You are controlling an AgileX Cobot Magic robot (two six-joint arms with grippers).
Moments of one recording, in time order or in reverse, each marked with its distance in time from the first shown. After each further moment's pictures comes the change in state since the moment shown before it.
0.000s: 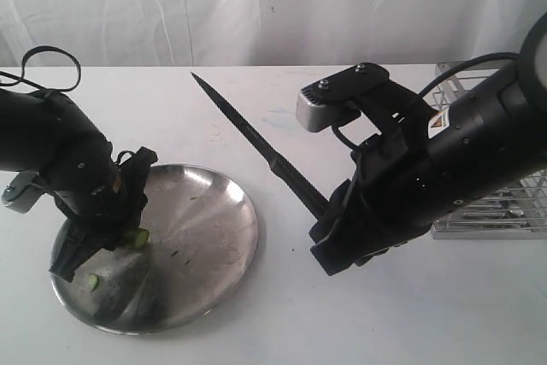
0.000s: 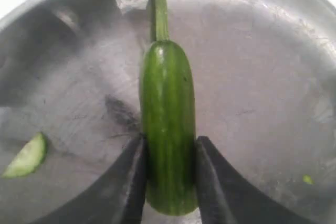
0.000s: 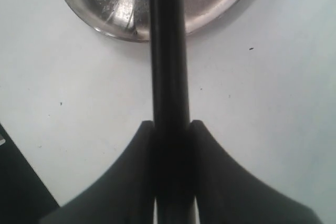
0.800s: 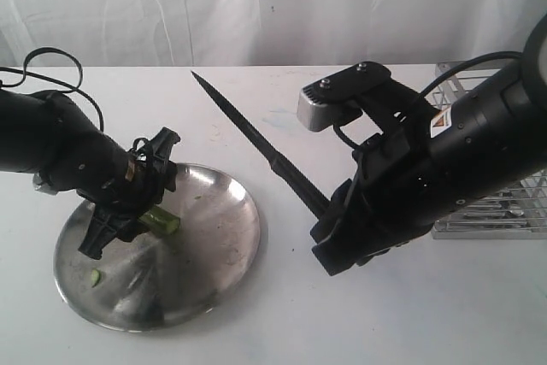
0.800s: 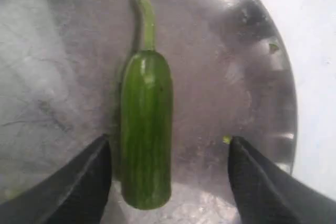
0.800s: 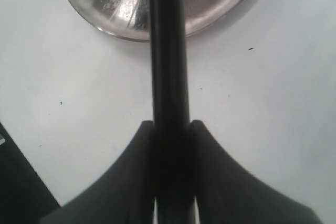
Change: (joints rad) left arm 0.000 0.004 0.000 0.011 -0.224 0.073; right arm 0.000 -0.005 0.000 -0.004 0.002 0.000
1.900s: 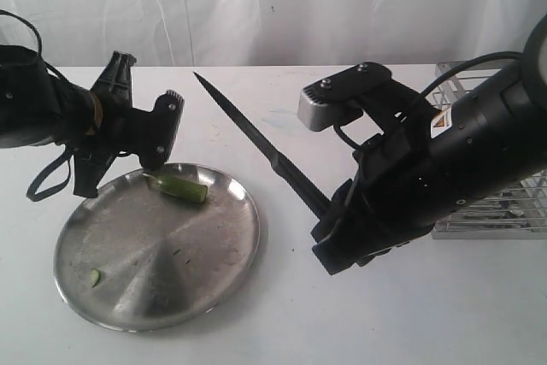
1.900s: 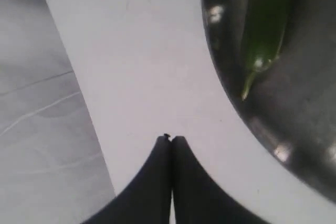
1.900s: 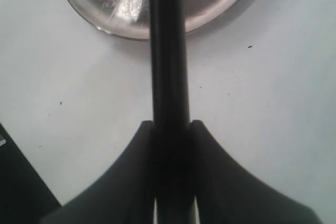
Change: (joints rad) left arm 0.072 -0.123 -0.032 0.504 -0.065 2.467; right arm 0.000 0.000 0.000 -0.004 0.003 0.016
